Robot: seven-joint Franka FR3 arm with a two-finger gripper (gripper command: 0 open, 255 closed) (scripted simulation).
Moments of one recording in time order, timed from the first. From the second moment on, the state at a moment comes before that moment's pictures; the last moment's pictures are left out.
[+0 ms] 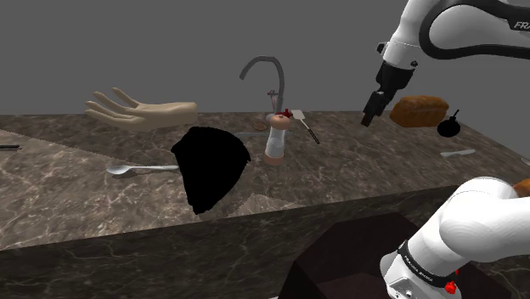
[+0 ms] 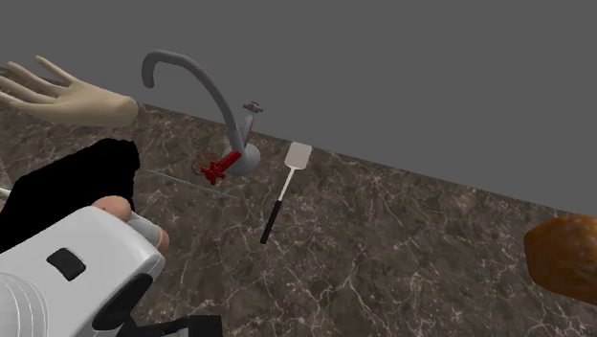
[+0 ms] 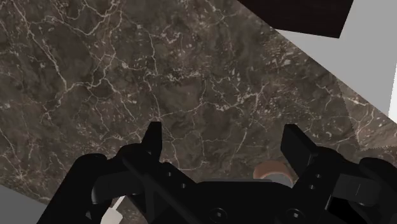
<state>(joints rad) -0.02 -0.81 -0.03 -2.45 -0.07 1.69 -0.15</state>
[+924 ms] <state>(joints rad) -0.08 -0.32 -0.06 -2.24 -0.04 1.93 -0.01</state>
